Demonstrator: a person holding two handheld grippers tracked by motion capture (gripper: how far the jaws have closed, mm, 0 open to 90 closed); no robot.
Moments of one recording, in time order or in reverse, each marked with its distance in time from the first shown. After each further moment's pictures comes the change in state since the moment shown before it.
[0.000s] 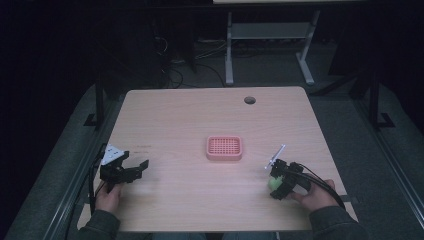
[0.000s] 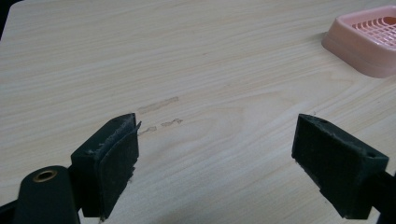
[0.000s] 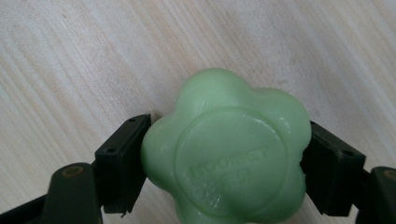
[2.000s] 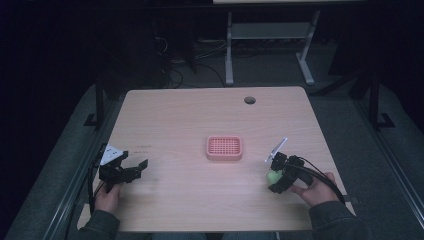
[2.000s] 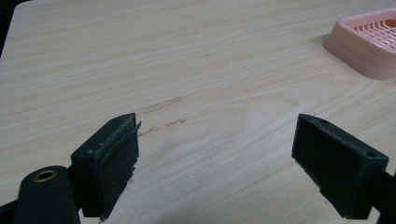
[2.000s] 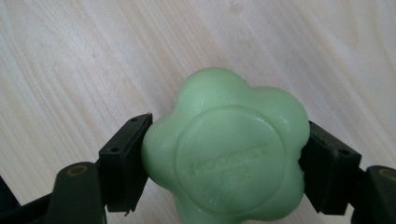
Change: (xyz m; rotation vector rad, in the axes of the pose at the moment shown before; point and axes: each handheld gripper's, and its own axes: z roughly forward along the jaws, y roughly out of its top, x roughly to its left) left arm 0.001 0.000 -0.002 -0.009 0.006 -0.015; right arm -0.004 0.011 -0.023 -0.069 0.000 -0.035
